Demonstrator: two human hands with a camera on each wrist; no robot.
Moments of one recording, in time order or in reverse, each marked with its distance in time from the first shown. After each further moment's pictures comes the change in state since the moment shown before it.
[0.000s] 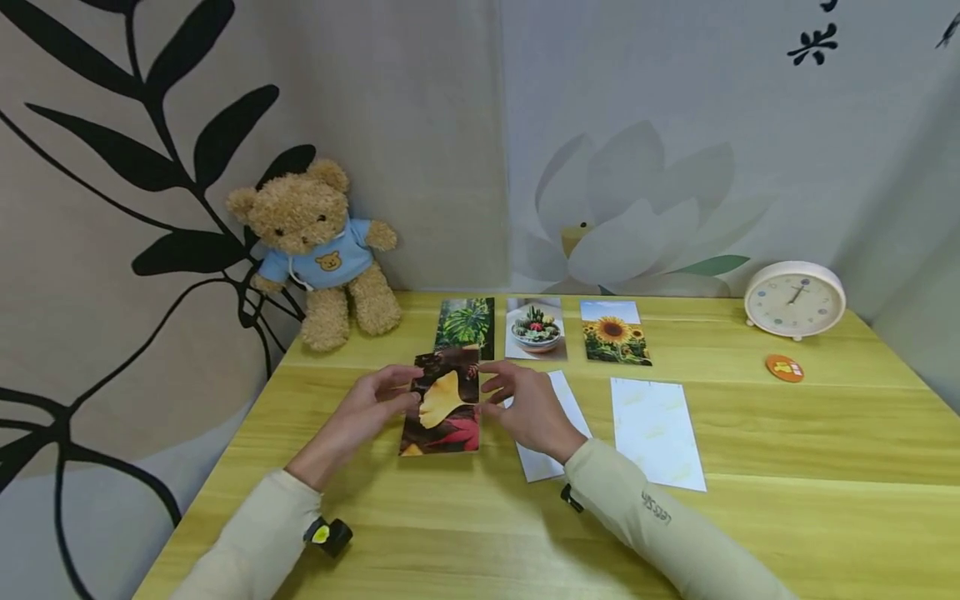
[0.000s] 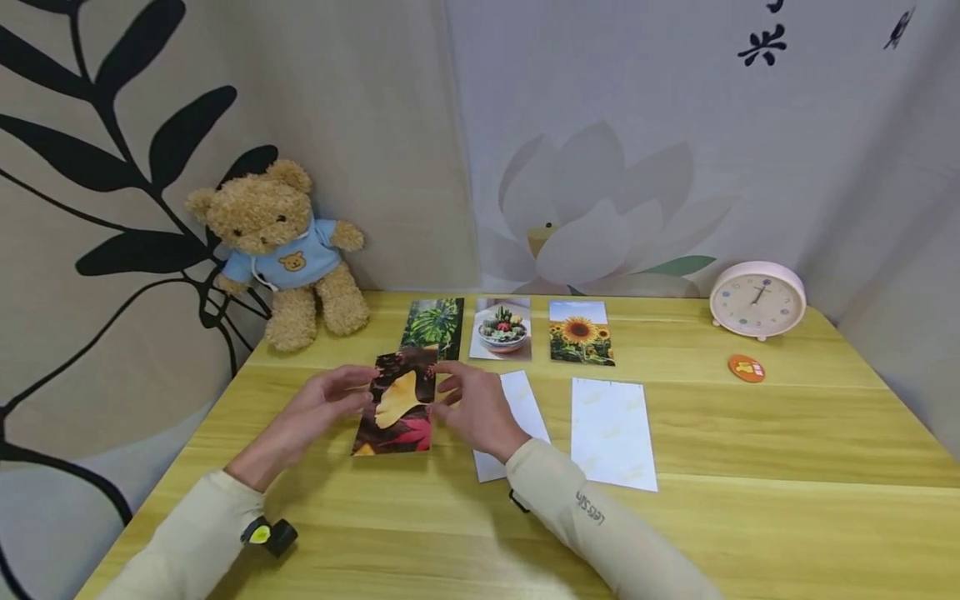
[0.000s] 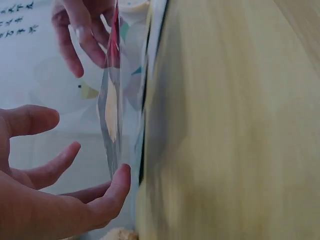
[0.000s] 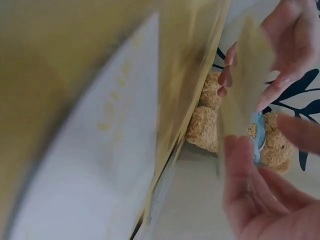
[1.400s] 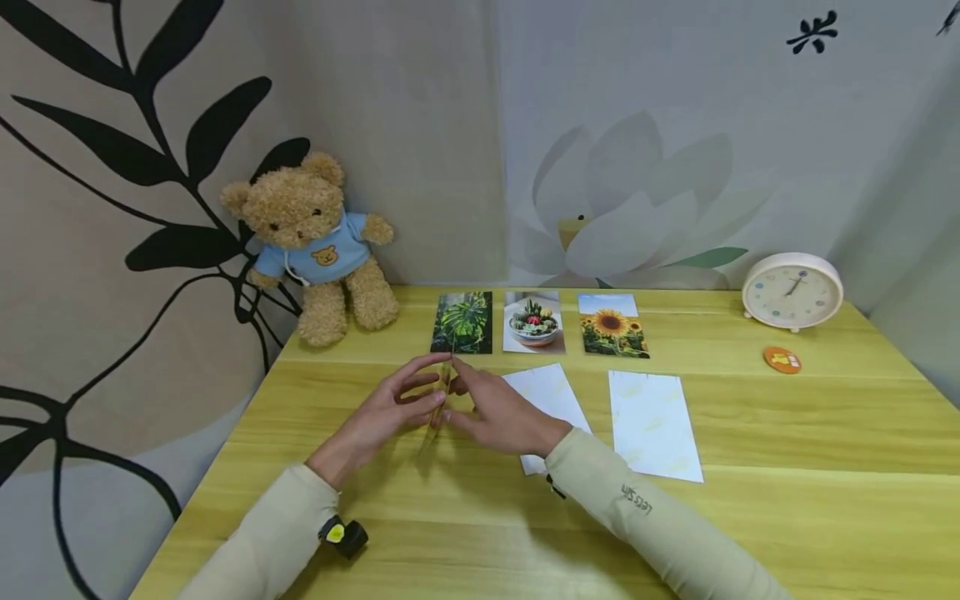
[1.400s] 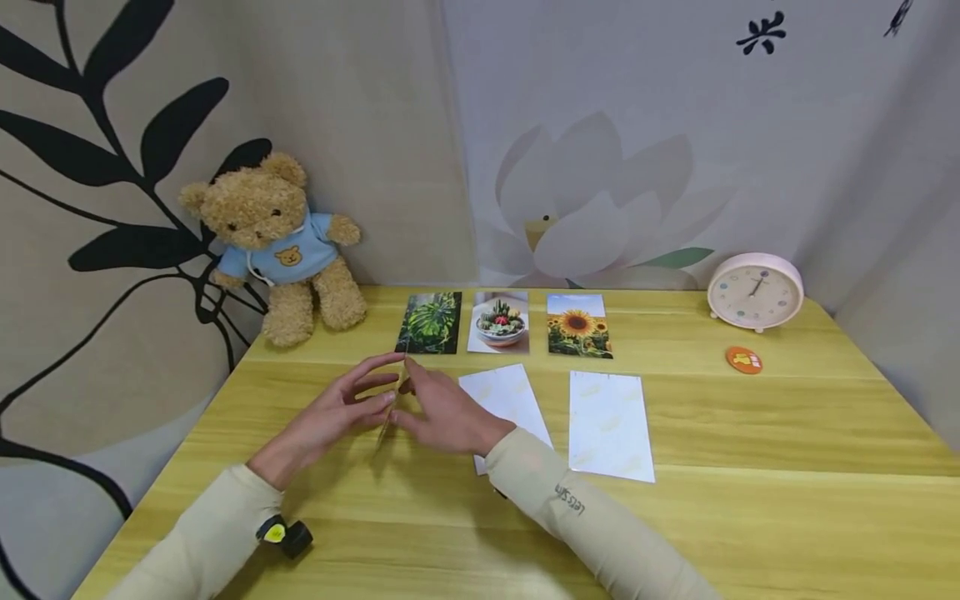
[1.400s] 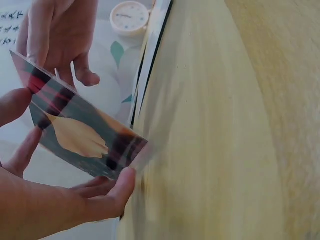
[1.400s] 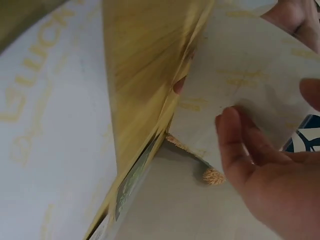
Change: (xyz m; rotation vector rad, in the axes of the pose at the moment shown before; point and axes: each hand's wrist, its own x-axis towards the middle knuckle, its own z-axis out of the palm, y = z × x) left_hand 0.008 -0.002 0.017 -0.232 -0.182 0.024; right_hand 0.006 -0.019 0.006 -0.084 -0.353 -0.200
